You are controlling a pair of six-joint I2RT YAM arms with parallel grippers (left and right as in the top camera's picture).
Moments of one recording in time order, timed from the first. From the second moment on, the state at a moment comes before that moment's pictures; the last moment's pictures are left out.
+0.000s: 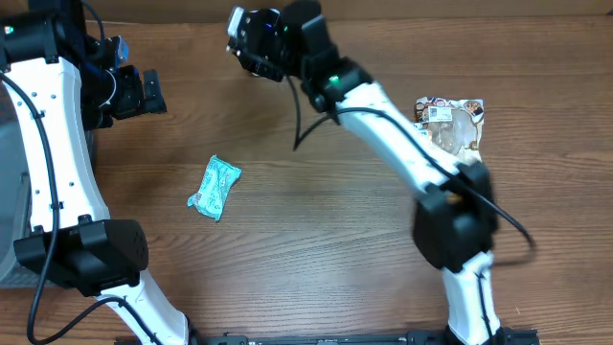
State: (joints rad) left arm 0.22 1.99 2.28 -1.69 0.15 -0.02; right arm 0.56 2.15 2.00 -0.23 -0.28 -0.59
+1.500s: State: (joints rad) left arm 0.22 1.99 2.28 -1.69 0.15 -0.02; right arm 0.25 2.28 2.00 -1.25 -0.18 -0.30
